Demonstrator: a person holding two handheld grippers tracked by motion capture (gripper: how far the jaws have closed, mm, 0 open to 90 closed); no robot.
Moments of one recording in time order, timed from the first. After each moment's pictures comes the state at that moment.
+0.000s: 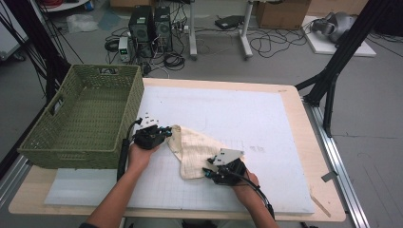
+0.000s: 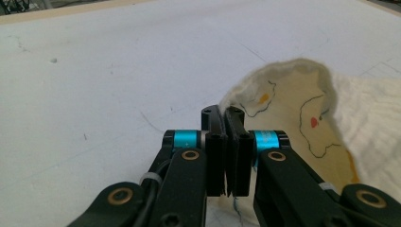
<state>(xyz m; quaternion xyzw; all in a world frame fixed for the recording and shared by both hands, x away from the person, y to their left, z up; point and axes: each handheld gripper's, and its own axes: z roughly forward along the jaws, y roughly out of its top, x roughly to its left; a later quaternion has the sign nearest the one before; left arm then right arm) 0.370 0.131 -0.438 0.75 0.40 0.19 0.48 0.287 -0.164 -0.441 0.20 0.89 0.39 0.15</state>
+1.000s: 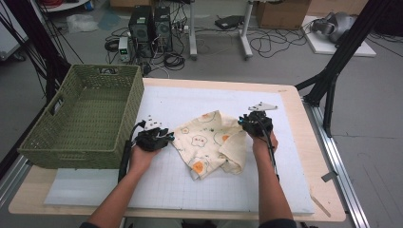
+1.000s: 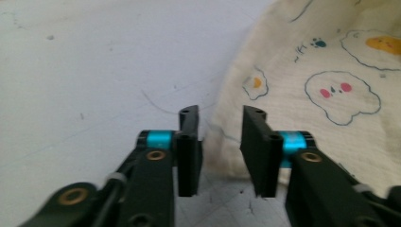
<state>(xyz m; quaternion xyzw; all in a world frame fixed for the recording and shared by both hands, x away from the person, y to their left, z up) 0.371 0.129 -0.447 0.76 0.42 0.20 0.45 0.409 -0.252 -0.409 0.45 0.77 0.38 0.26</state>
